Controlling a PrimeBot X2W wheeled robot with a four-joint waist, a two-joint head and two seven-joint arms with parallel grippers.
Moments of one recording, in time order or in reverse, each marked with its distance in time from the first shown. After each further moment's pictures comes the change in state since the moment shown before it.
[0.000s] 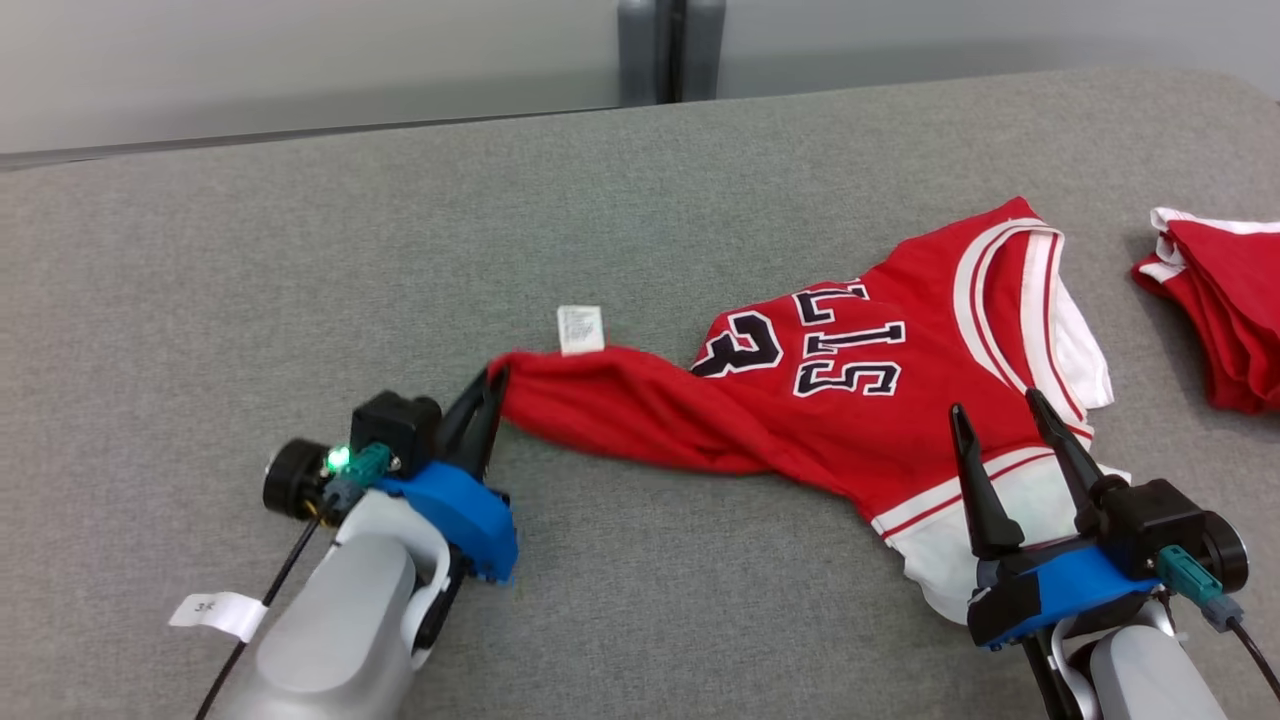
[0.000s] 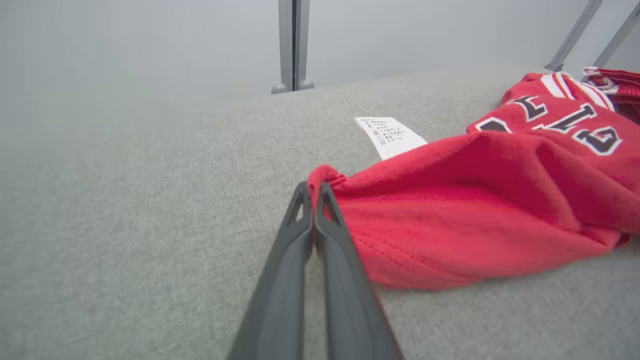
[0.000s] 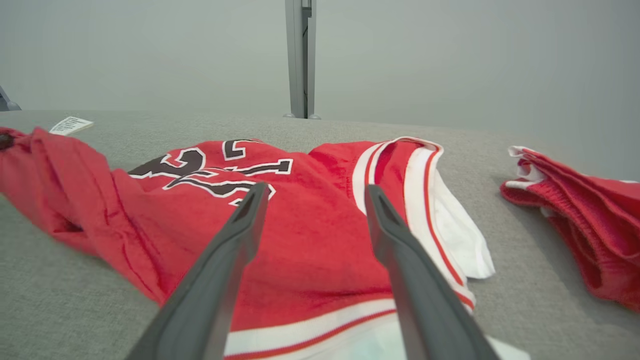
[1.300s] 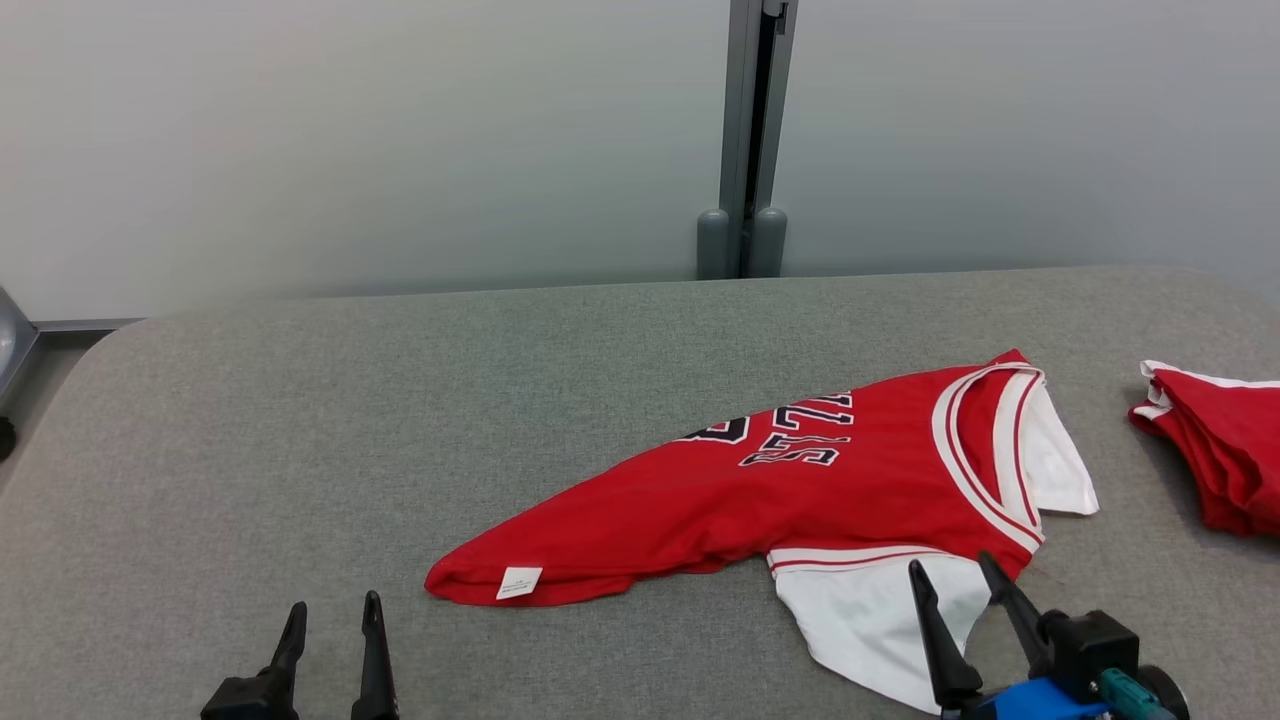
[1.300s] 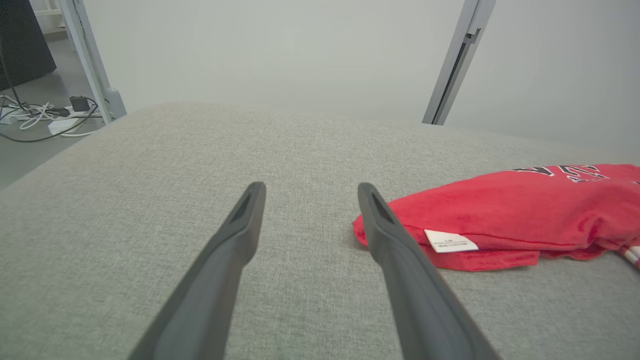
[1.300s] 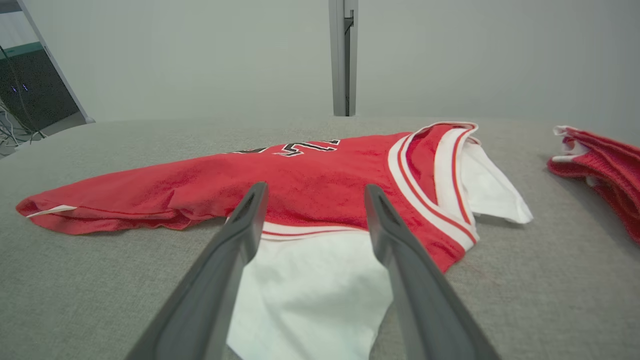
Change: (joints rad) left arm 0.588 -0.103 0.567 -0.386 0.252 0.078 0.002; right arm 0.160 0.053 0.030 0.081 0.032 0.000 0.000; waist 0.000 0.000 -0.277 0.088
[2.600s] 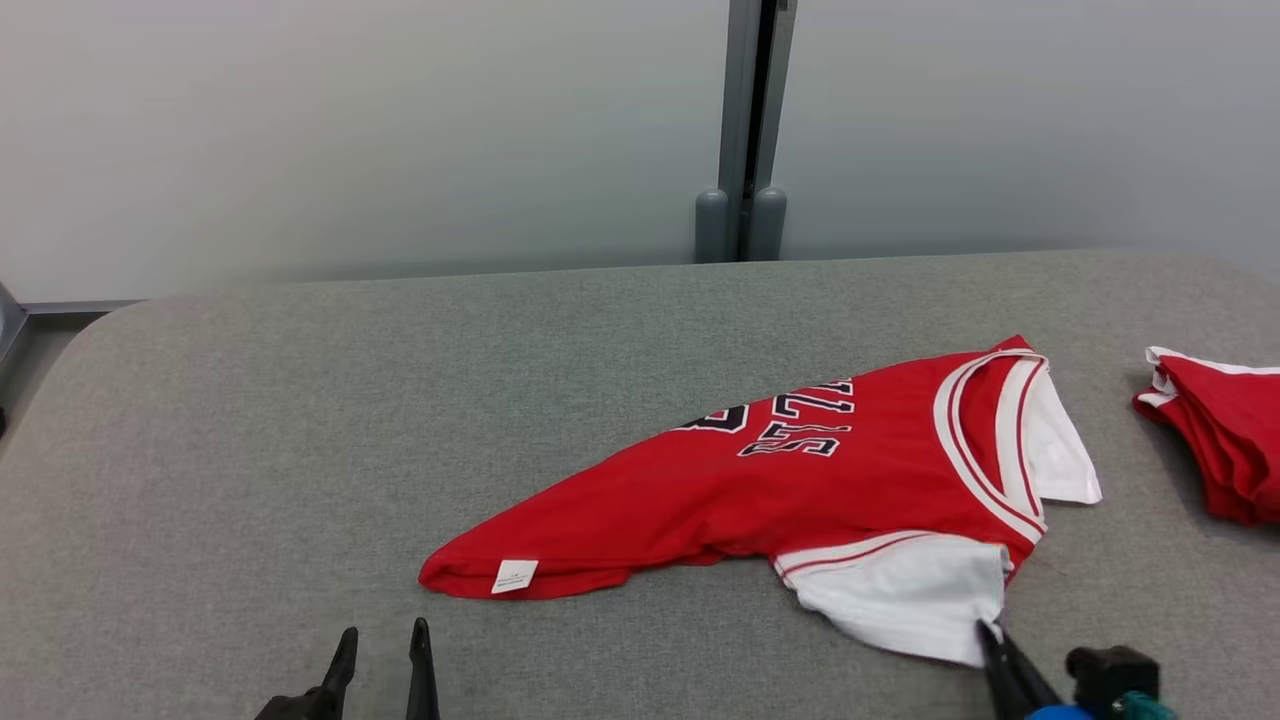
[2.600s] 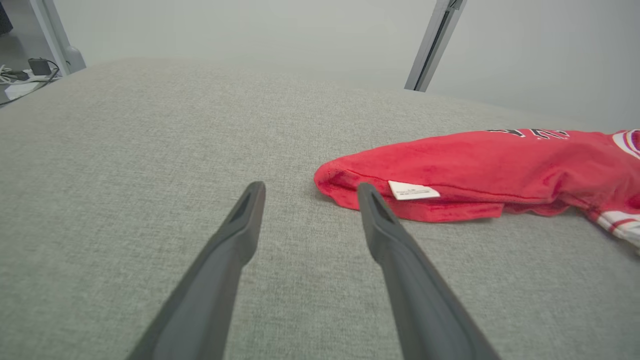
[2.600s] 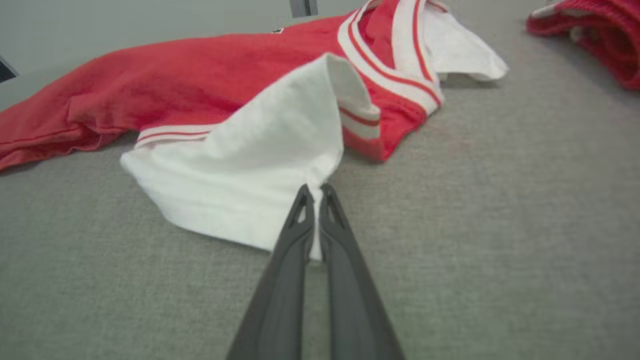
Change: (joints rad) left arm 0.027 -0.005 -0.097 0.019 -0.070 0.015 0.000; right arm -0.035 0.003 -0.033 0.305 0.059 0.000 -0.001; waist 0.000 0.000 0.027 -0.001
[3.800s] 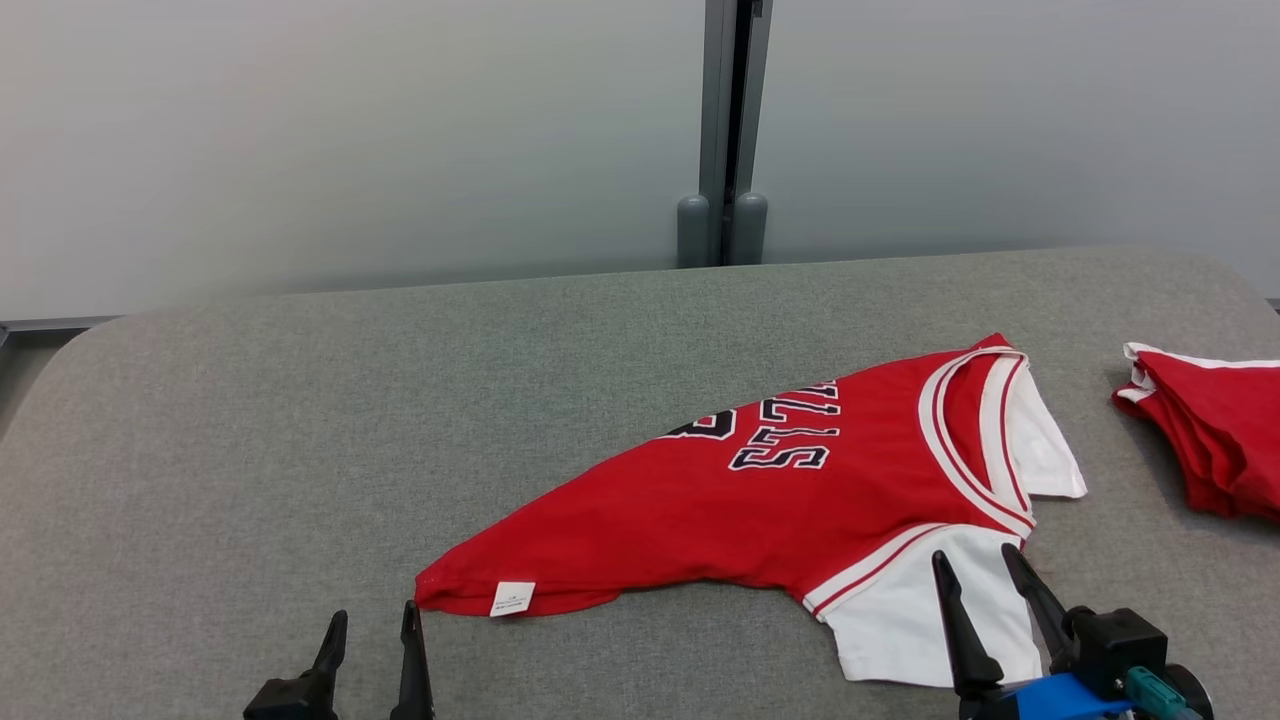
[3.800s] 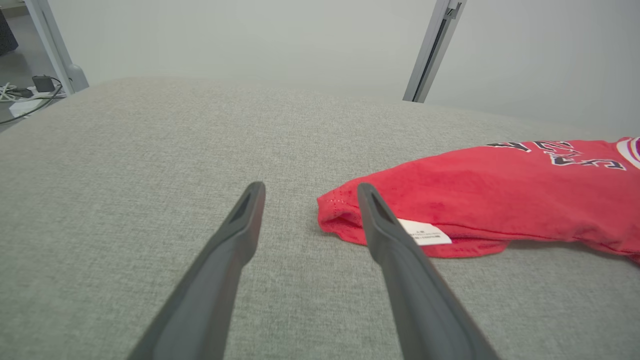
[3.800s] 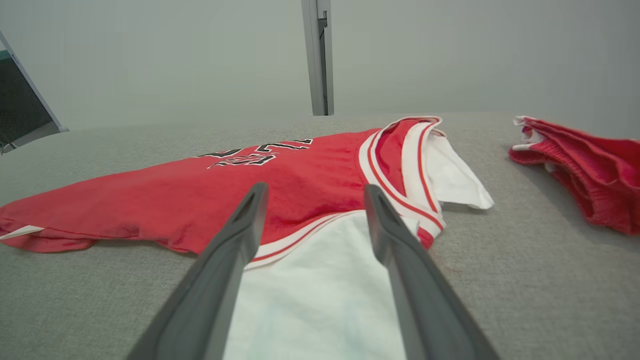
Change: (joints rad) left arm -0.029 0.000 0.010 0.009 0.019 0.030 0.000; right arm 0.052 -0.002 -0.003 -0.319 -0.056 0.000 0.001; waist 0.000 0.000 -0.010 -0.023
